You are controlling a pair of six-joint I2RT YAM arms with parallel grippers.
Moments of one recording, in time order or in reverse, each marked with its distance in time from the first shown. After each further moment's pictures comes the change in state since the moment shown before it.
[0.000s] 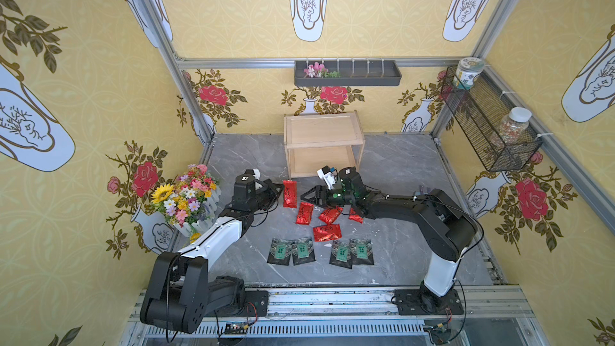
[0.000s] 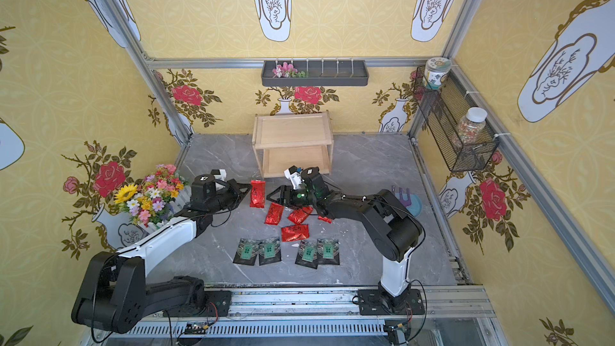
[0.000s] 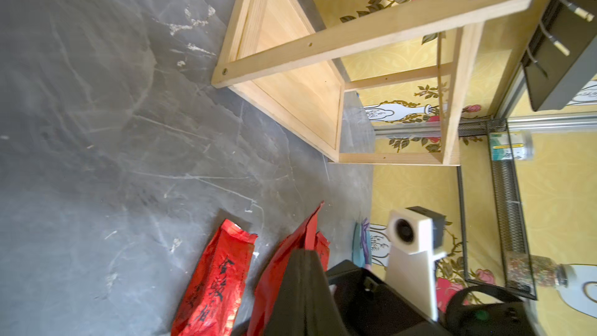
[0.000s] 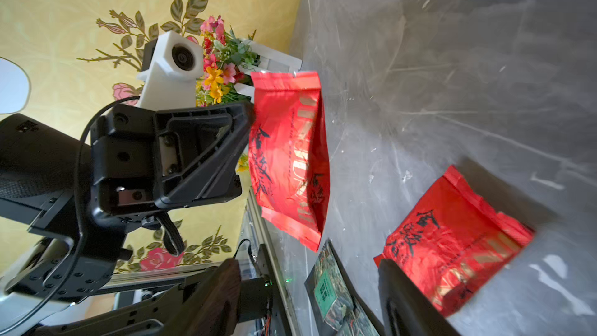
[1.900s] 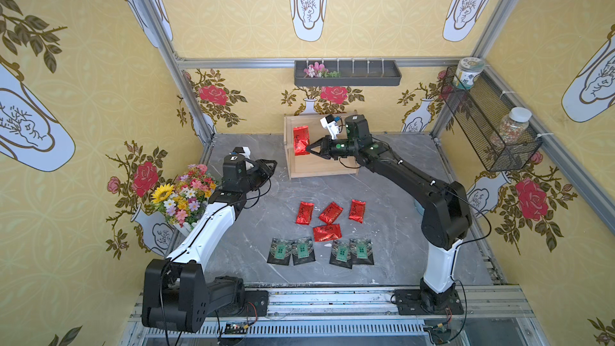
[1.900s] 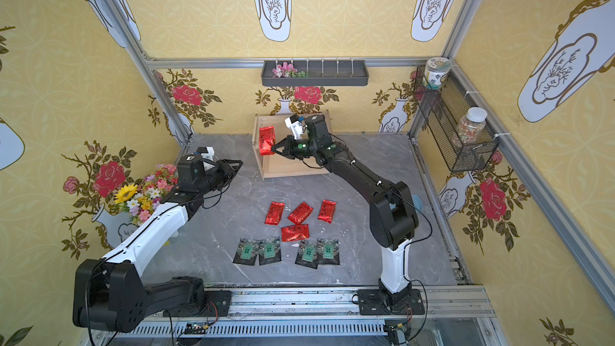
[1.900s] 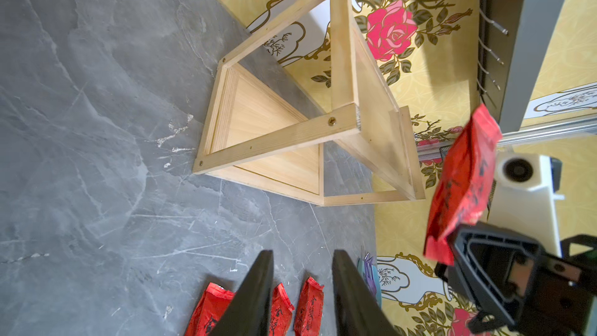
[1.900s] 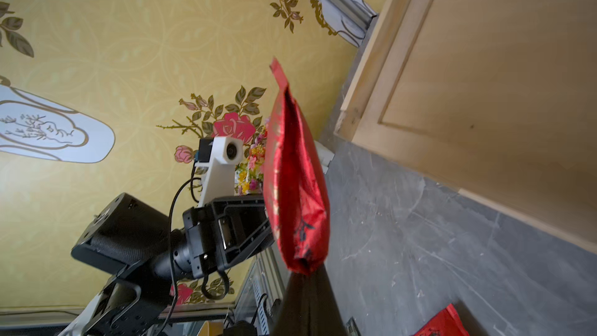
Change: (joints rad) left arm 0.067 0.014 0.274 -0.222 -0.050 0.174; right arm -0.156 0.111 0.813 -0.707 -0.016 -0.244
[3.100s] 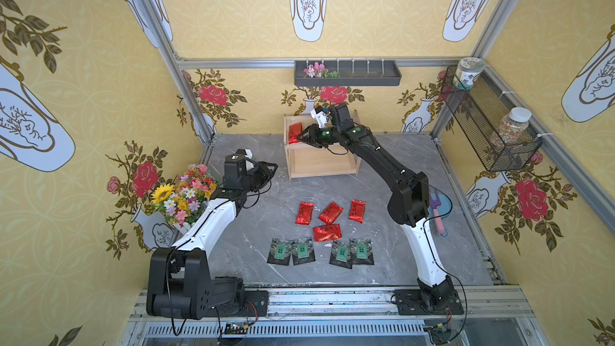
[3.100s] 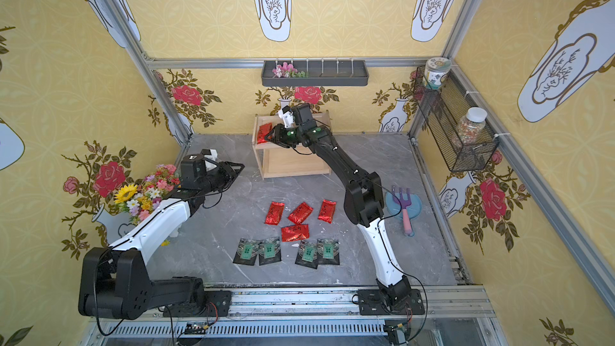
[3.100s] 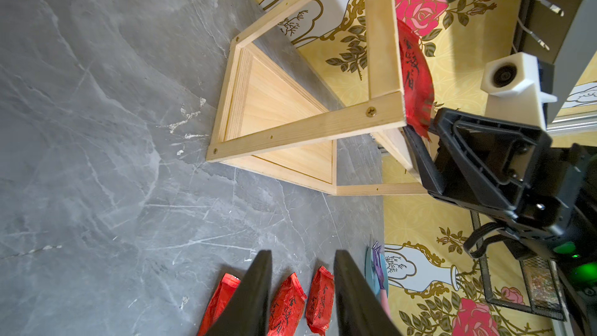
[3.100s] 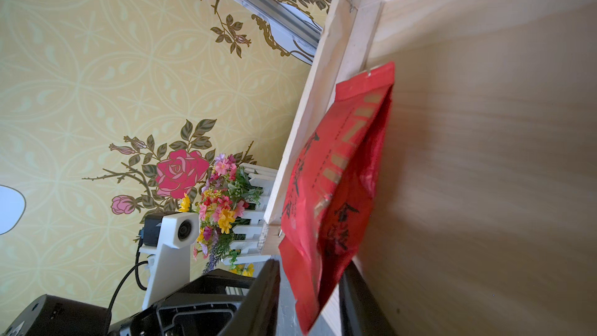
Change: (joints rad) left arm 0.030 0.050 -0.004 -0.012 0.054 0.026; right arm 0.005 0.373 0.586 -0.303 0.105 -0.046
